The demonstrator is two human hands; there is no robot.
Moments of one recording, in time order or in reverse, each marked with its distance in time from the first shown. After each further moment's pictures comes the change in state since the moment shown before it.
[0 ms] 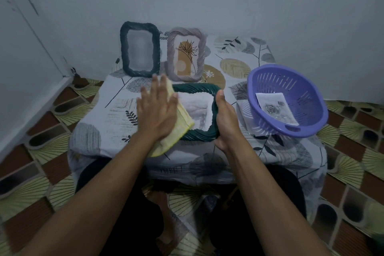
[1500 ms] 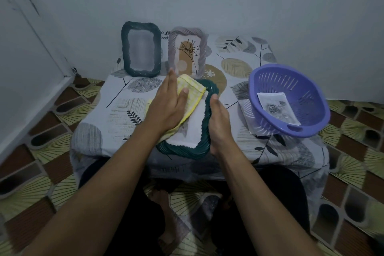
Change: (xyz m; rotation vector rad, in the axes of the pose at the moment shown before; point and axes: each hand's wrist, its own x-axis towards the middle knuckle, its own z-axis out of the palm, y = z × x) left_hand 0.009 0.022 -0.014 -0.193 -0.068 0.184; right_hand -0.001 0.021 0.015 0.090 0.011 -0.034
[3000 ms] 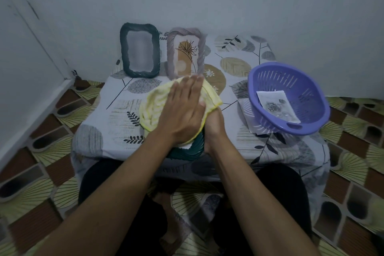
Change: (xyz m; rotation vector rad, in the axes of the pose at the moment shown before) left_hand -0.018 0.029 0.012 0.229 -0.011 0.297; right_hand -0.009 -0.010 0.013 0.120 -0.045 0.094
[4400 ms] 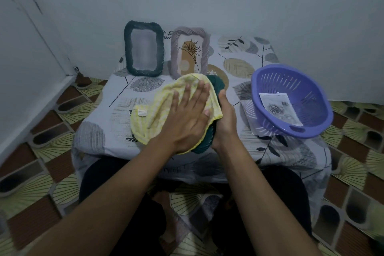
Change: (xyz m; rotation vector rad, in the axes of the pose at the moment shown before) left_hand -0.018 0.002 0.006 -0.104 -0.141 -0.036; right_hand 0.025 0.005 -0.016 0.081 0.073 -0.021
